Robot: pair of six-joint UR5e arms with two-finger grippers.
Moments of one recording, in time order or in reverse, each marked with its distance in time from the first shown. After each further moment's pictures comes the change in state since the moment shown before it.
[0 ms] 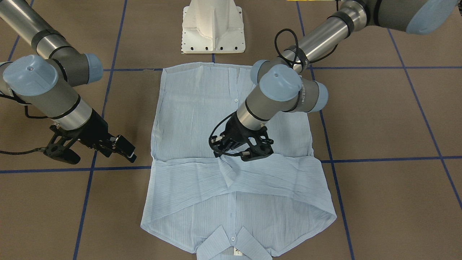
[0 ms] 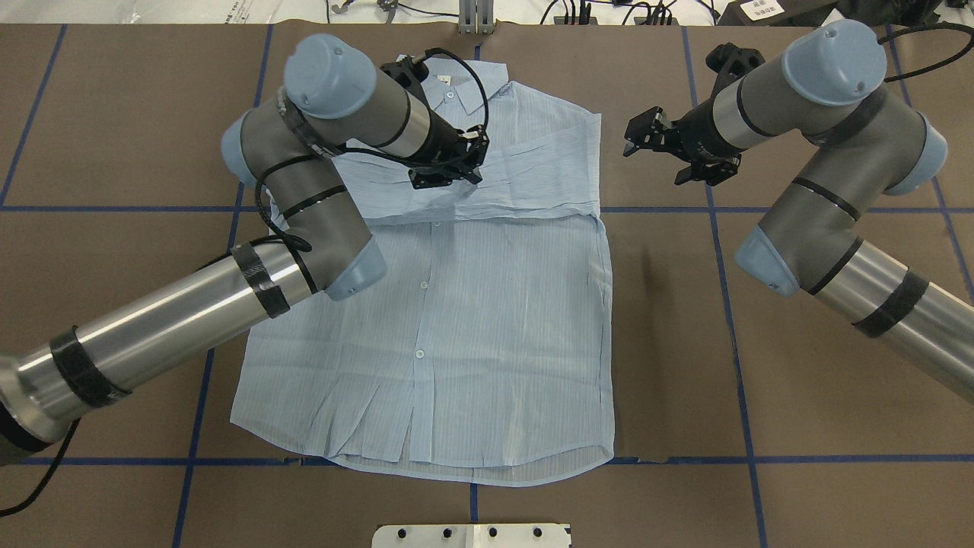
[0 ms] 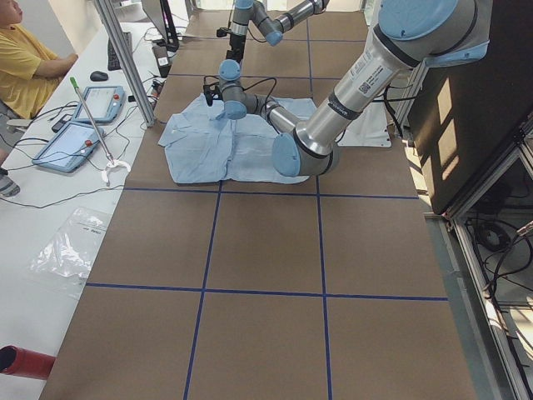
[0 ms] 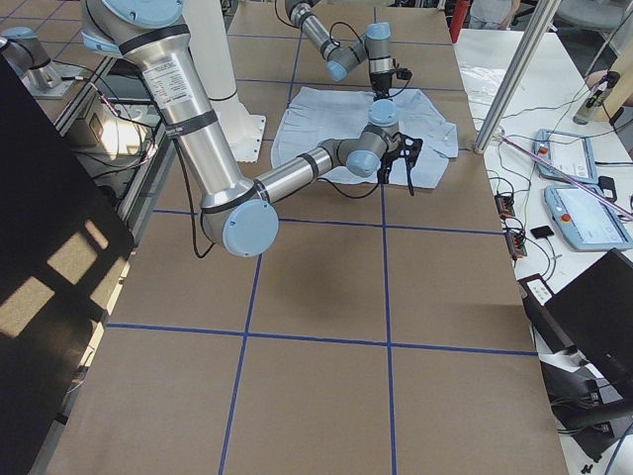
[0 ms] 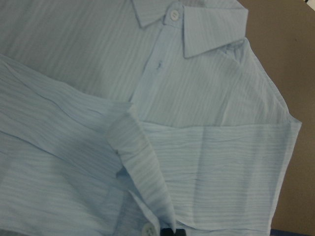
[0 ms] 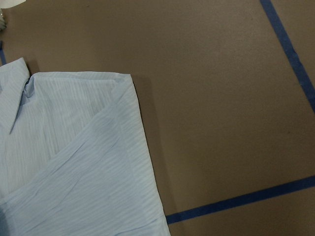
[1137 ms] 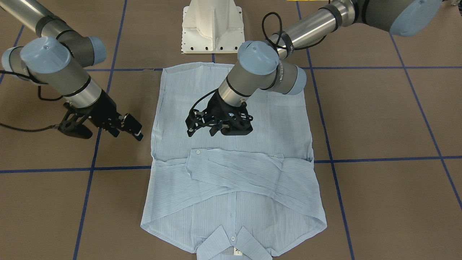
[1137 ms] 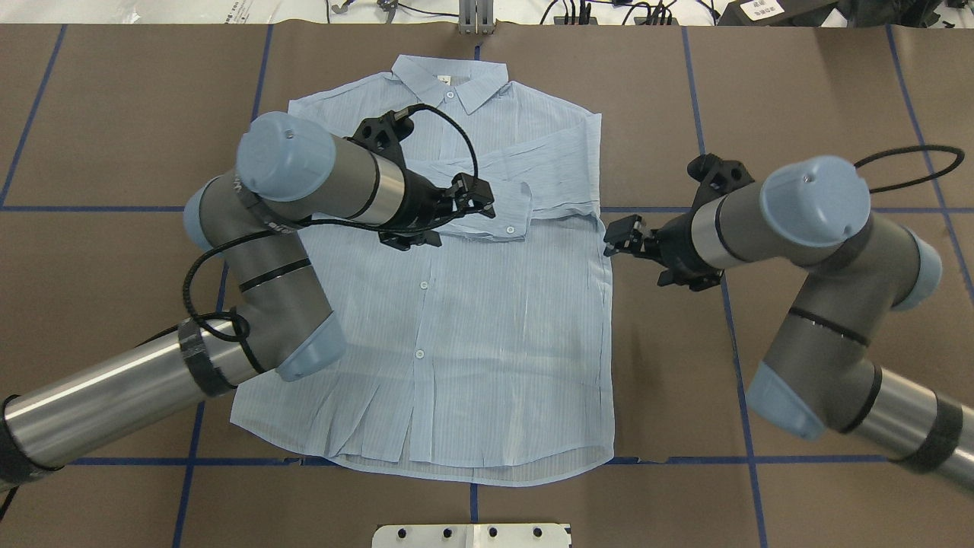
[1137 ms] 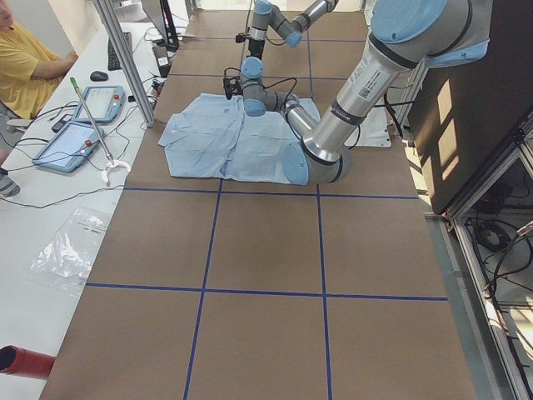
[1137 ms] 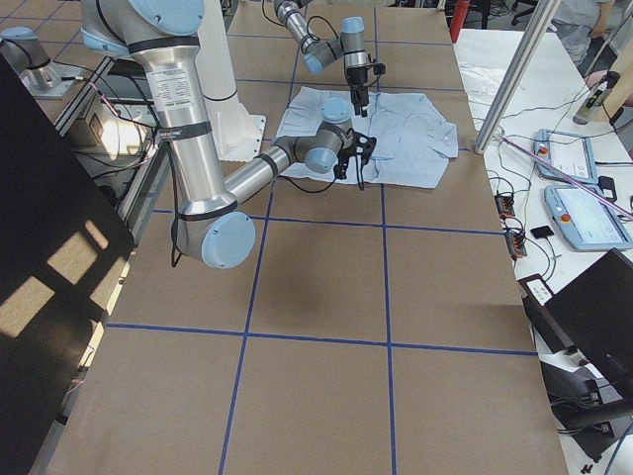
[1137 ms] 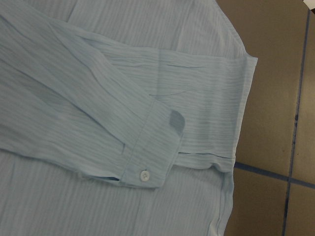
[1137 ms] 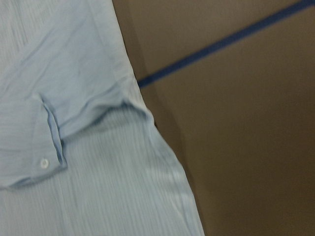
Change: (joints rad) left arm 0.059 0.235 -0.332 0.009 0.032 0.030; right arm -0.287 -0.189 0.327 -0.127 -0.188 0.211
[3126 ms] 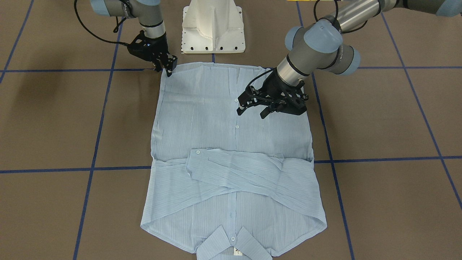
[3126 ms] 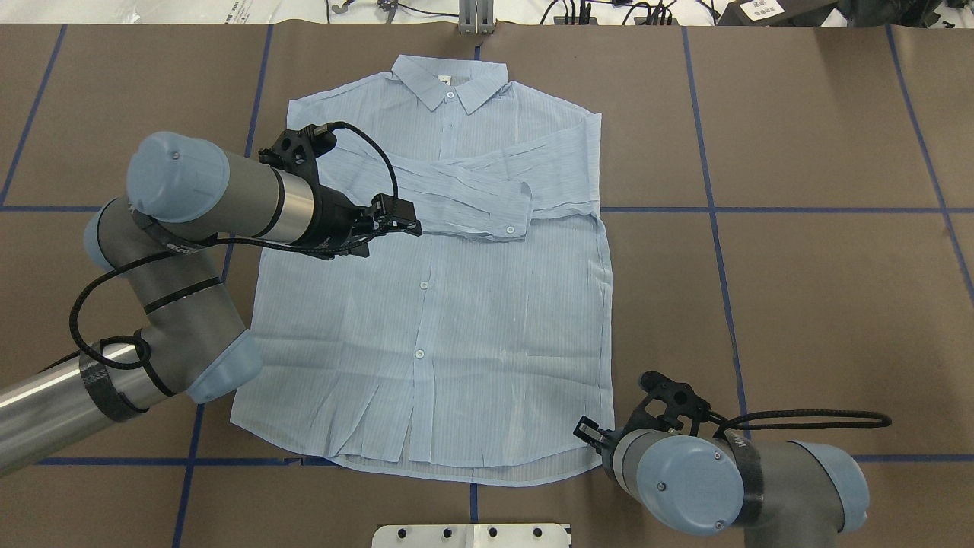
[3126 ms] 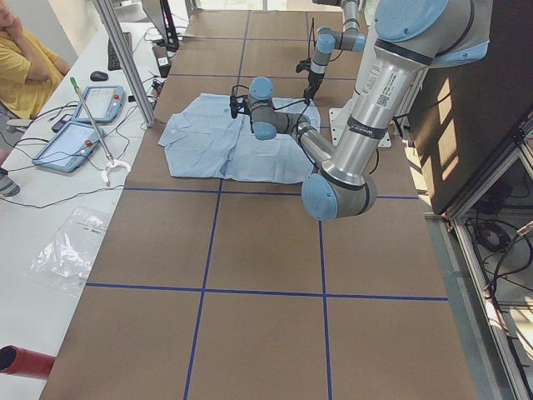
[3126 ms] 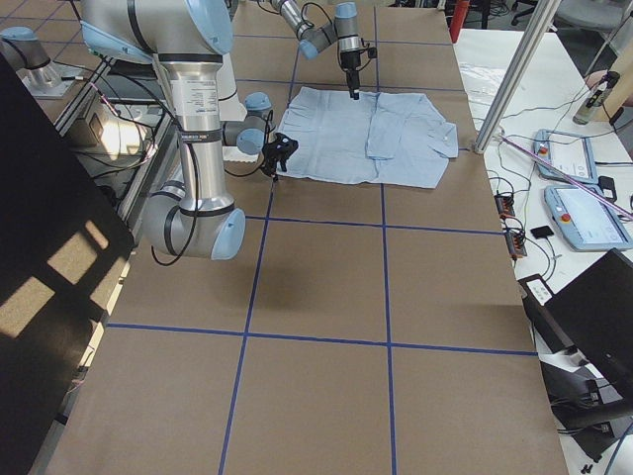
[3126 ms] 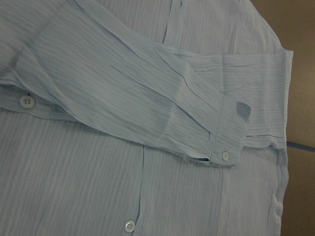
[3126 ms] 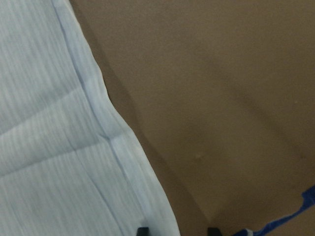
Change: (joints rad) left arm -0.030 0.171 -0.133 0.000 -0.012 0.106; right arm -0.484 -0.050 0.142 -0.304 -0.410 0.398
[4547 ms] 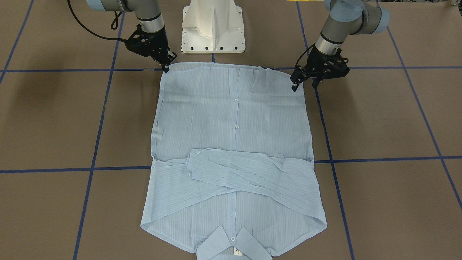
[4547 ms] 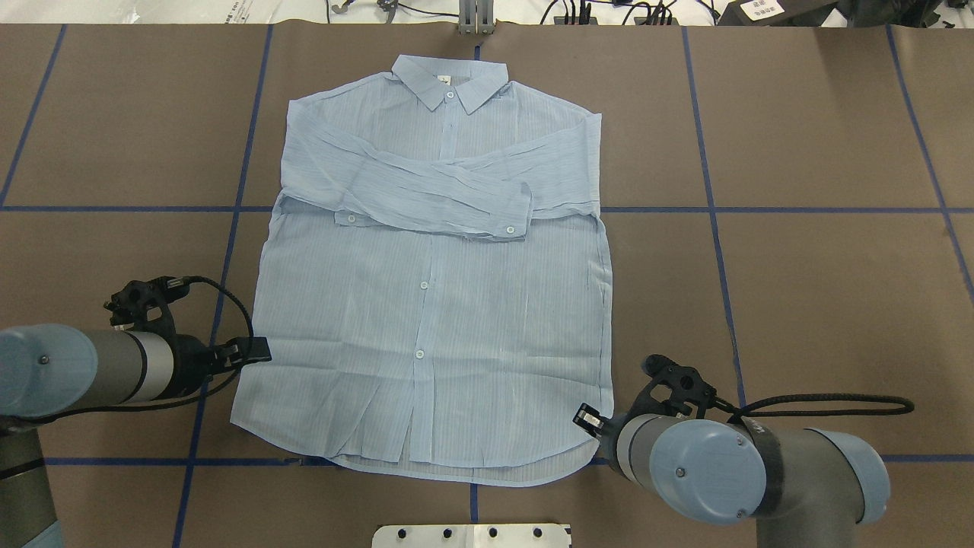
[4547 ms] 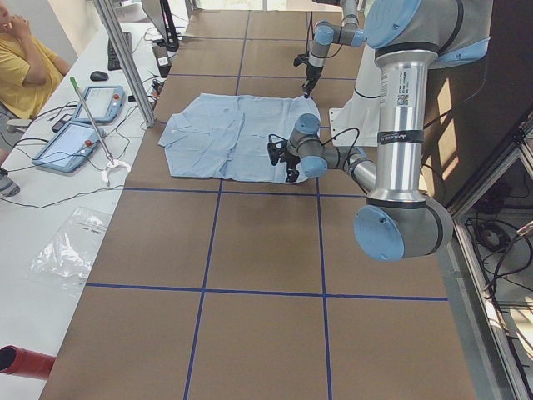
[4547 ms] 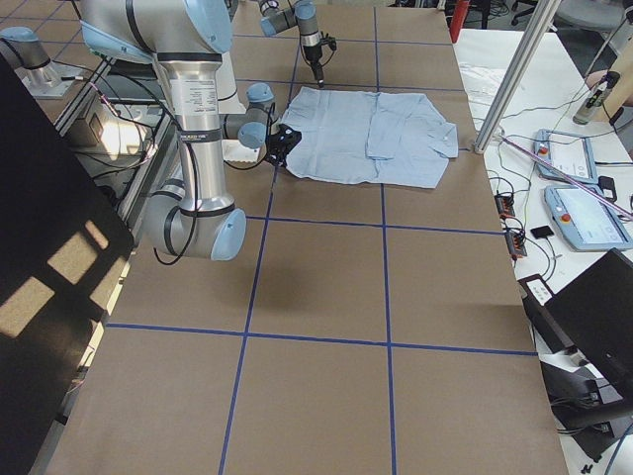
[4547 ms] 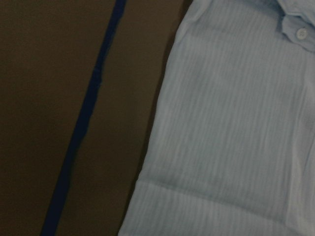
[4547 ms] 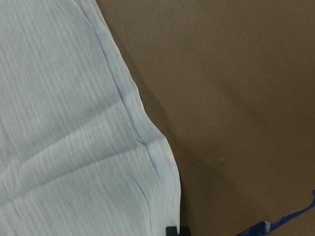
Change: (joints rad) left arm 0.248 0.550 -0.345 0.143 0.308 -0.098; right arm 0.030 -0.001 0.058 0.000 0.012 -0.008
